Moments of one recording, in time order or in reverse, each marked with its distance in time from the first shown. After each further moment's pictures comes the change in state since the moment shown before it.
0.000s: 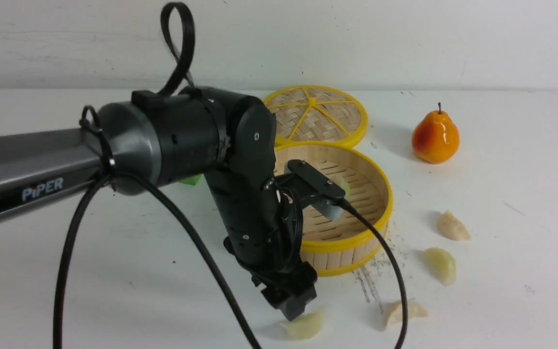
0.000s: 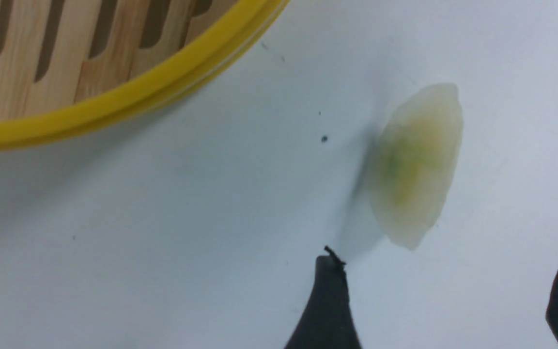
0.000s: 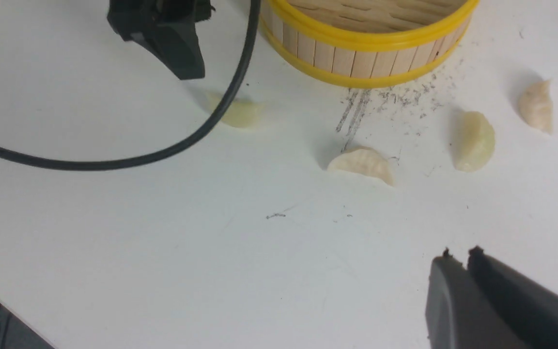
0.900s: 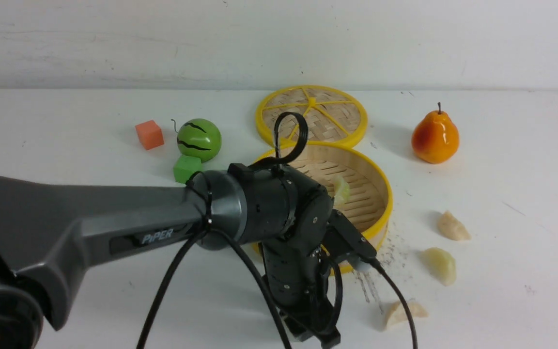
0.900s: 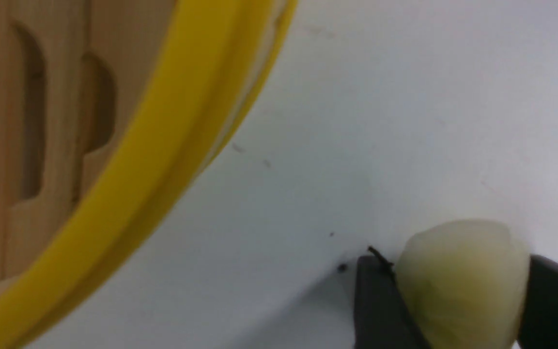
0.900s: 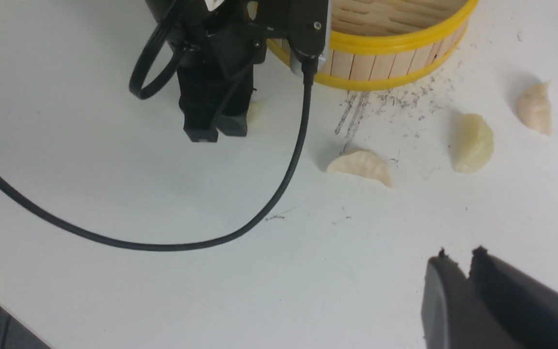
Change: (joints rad) right arm 0.000 0.000 0.000 0.000 -0.002 0.002; left arm -0.112 0.166 0.005 0.186 -0.151 -0.140
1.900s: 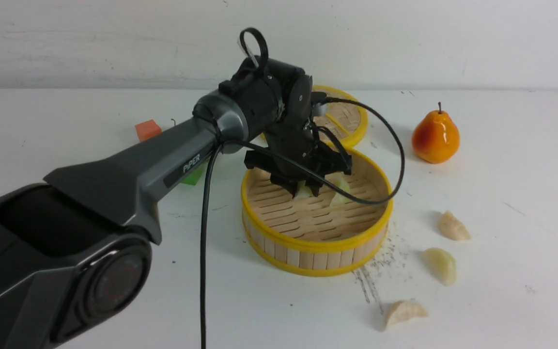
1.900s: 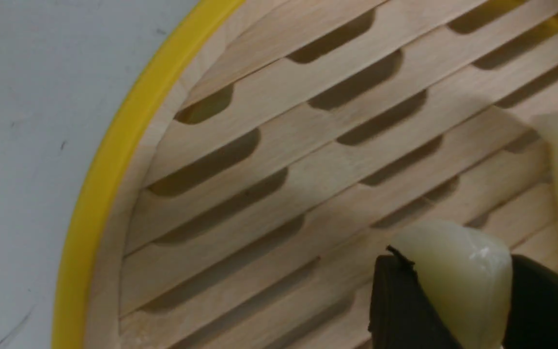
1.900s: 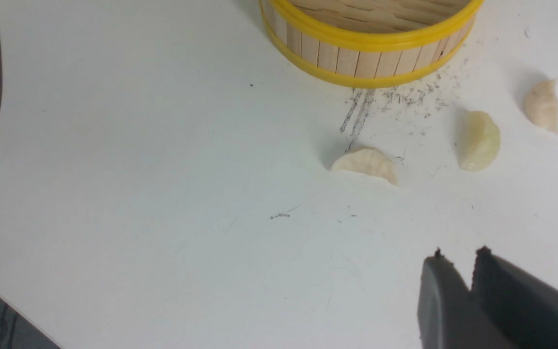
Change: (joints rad) right arm 0.000 0.000 0.000 0.009 0.007 0.000; left arm 0.210 0.377 -0.813 0.000 0.162 -0.620
